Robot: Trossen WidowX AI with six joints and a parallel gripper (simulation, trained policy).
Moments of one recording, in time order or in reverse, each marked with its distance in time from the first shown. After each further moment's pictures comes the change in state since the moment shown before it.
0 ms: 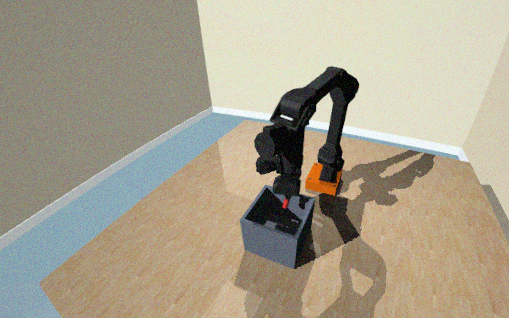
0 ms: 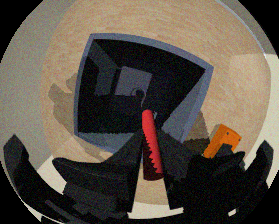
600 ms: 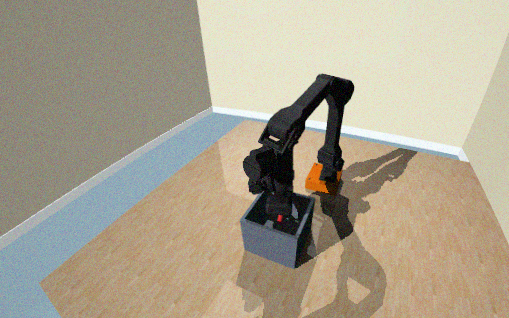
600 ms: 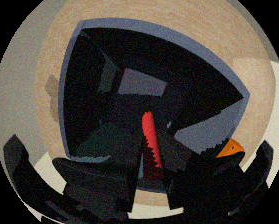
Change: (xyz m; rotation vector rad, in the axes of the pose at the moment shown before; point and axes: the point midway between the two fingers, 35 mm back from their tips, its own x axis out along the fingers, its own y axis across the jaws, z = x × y) arm 0.048 0.011 0.015 -0.050 0.052 -0.004
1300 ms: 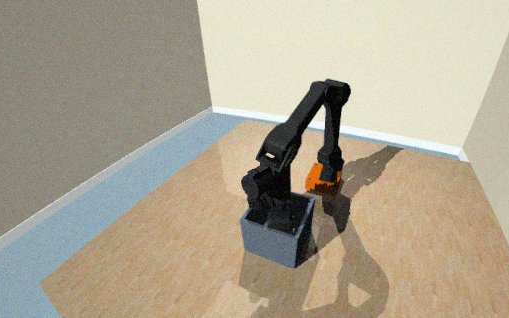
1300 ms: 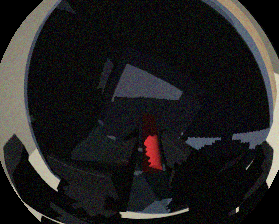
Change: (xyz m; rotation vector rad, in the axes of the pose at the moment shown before) arm 0.042 0.001 0.002 -0.087 0.029 -0.041
